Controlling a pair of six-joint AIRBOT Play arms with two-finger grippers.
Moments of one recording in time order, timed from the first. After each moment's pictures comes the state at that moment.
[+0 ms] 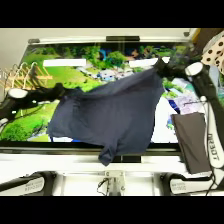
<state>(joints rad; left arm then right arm) 0.03 -1.35 0.99 0.54 -0.73 -1.19 -0.01 -1.57 1.44 -0.87 0.70 1.59</state>
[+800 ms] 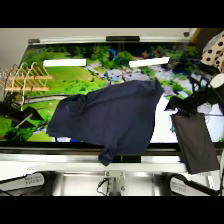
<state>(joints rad) 0.49 -1.39 1.08 1.18 -1.48 -1.38 -0.22 -1.33 1.21 -1.22 1.50 1.51</state>
